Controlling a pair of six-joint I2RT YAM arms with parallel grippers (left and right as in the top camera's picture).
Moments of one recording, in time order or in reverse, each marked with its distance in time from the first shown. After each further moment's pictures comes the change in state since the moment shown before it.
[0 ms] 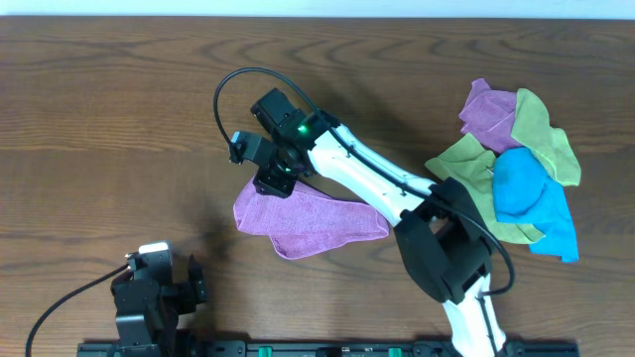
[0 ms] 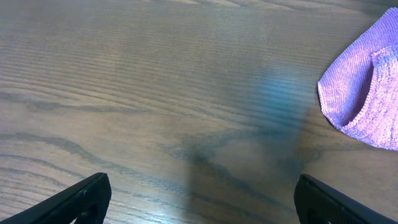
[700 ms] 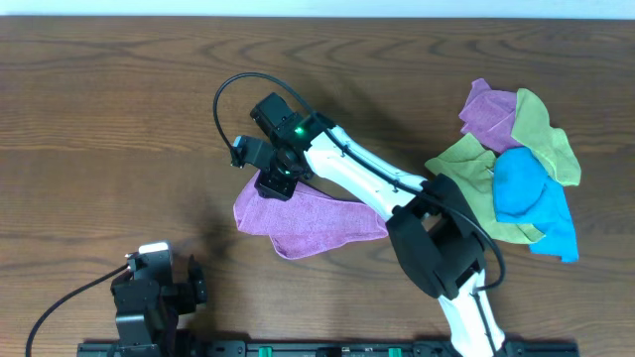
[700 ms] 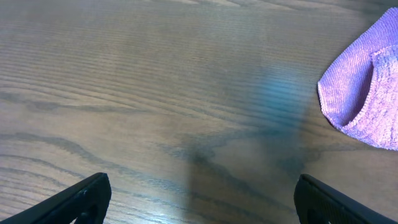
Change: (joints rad) left arm 0.000 0.000 0.000 0.000 0.000 0.000; right arm 0.002 0.035 0.000 -0.004 0.011 -0.001
